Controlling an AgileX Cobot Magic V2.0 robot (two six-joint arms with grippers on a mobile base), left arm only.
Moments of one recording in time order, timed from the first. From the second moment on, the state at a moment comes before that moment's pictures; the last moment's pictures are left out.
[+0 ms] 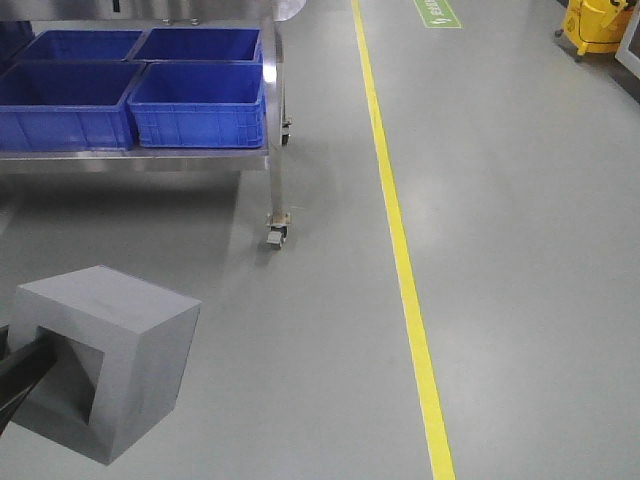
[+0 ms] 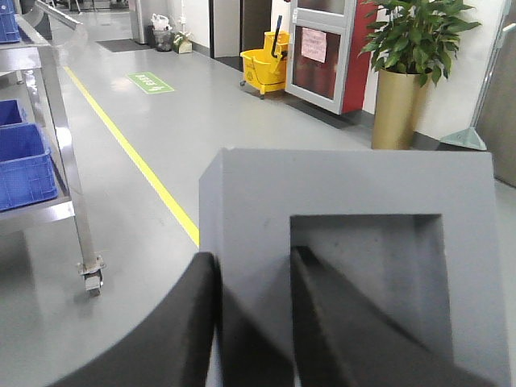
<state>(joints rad) -0.47 0.43 -0.33 -0.43 0.15 0.34</state>
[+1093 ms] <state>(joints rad) -0.47 0.43 -0.33 -0.43 0.15 0.34</state>
